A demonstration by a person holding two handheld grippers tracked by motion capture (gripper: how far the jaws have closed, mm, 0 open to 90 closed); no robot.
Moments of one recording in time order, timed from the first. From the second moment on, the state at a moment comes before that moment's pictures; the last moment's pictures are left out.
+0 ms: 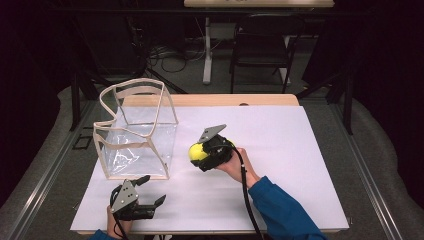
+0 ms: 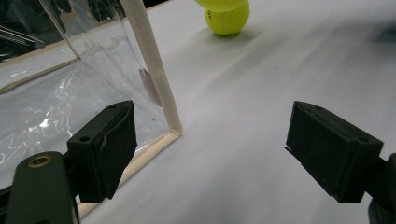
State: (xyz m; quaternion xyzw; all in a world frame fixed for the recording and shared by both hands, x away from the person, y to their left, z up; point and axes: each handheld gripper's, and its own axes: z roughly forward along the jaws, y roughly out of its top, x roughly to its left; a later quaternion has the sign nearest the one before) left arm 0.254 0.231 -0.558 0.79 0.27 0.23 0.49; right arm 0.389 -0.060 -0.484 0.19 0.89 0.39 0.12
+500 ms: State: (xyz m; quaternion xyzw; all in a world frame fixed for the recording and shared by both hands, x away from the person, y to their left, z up) left arm 0.253 0.231 -0.558 0.79 0.27 0.23 0.49; right arm 0.394 -0.066 -0.477 0.20 0.89 0.39 0.12
